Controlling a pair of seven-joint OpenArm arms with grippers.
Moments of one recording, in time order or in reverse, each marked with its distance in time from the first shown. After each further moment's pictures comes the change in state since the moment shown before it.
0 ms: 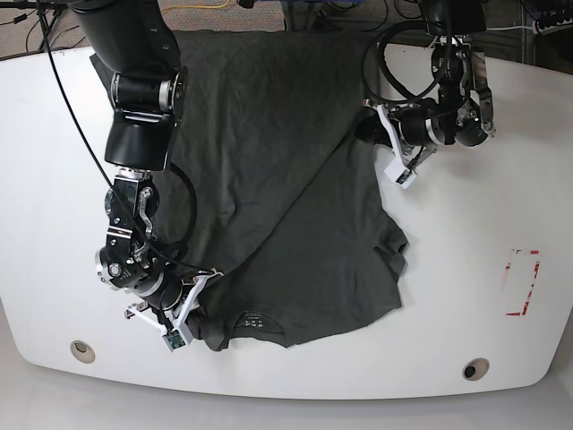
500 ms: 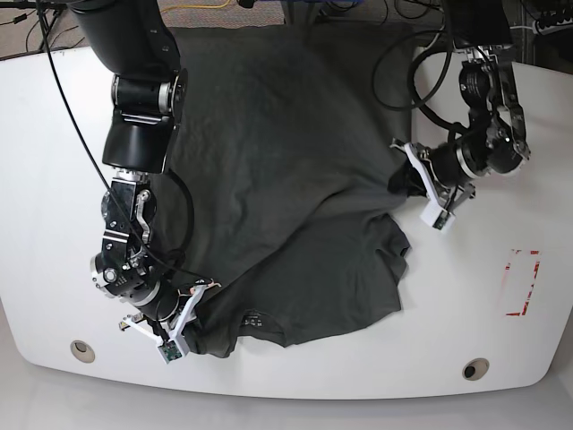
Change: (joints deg) left arm -6.2 -6.8 -0.5 7.8 -0.4 6.6 -5.1; right arm 1.6 0.0 -0.1 2.6 0.0 -0.4 -0.4
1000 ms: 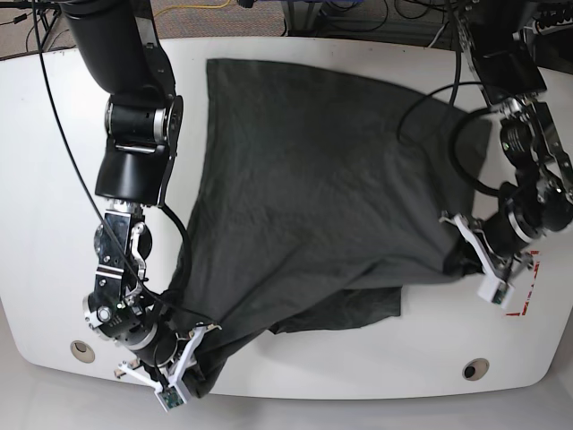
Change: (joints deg) left arm -17.1 -5.7 -5.6 0.1 -0.1 -0.1 3.7; right arm 9.6 0.3 -3.3 -0.5 -0.4 -0.1 -0.3
